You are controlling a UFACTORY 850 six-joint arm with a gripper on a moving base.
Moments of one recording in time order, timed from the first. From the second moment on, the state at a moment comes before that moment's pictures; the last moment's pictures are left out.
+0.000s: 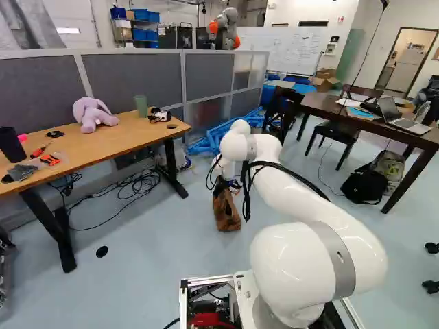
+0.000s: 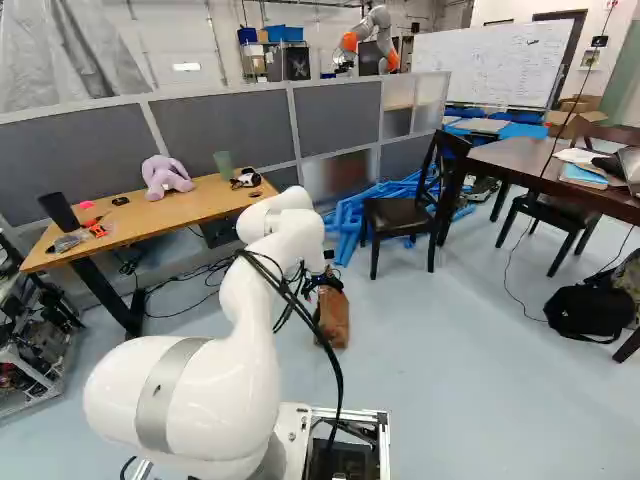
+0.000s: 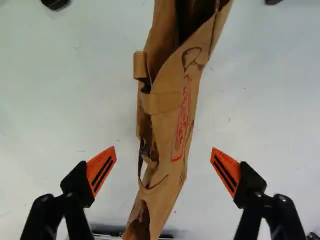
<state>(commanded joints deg) 0.1 -93.2 -115.4 -11.9 -16.7 0.0</state>
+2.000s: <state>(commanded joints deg) 0.9 -102.3 -127.7 -11.9 -16.7 0.0</state>
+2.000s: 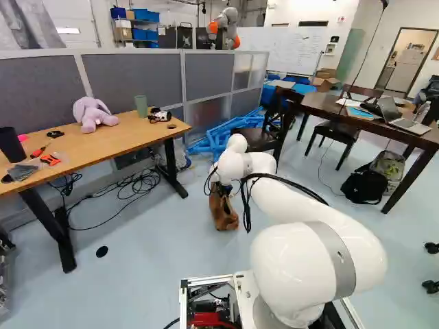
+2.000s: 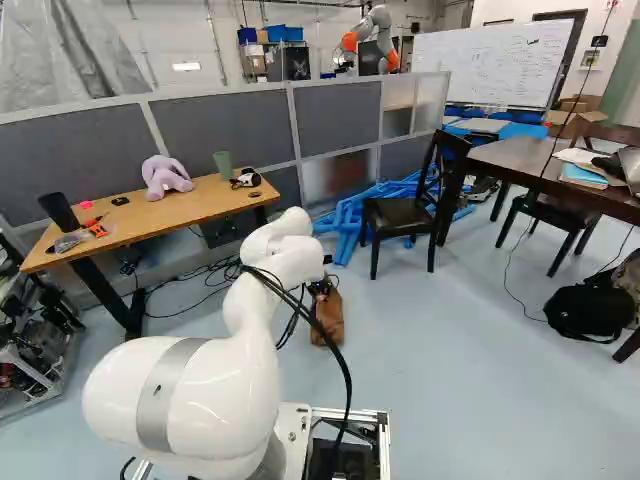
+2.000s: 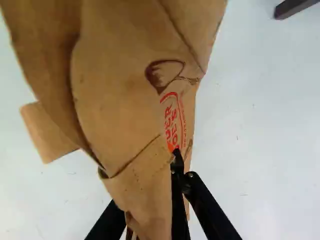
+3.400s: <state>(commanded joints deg) 0.9 -86.4 -111.5 -11.9 -16.7 0.0</state>
